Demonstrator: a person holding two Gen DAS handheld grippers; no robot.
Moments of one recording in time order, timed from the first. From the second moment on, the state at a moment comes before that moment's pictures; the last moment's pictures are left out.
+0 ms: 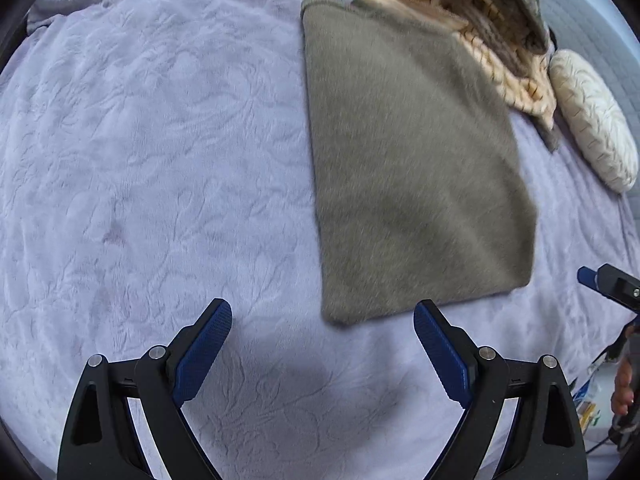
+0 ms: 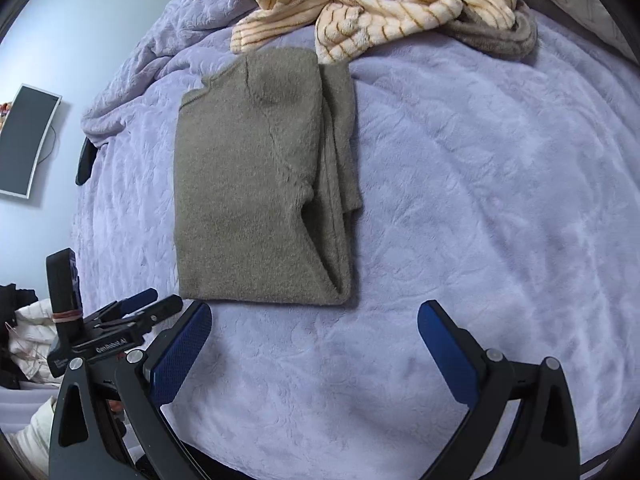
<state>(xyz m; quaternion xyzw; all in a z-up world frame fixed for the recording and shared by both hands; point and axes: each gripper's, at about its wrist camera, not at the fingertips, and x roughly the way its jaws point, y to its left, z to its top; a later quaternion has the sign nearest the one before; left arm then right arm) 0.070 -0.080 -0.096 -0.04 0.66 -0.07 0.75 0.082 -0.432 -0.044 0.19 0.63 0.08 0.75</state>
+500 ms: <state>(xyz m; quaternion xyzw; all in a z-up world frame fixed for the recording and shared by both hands) 0.140 -0.082 -0.106 -0.16 0.63 -0.15 0.75 0.190 -0.446 -0.091 0.27 0.62 0.16 0.72</state>
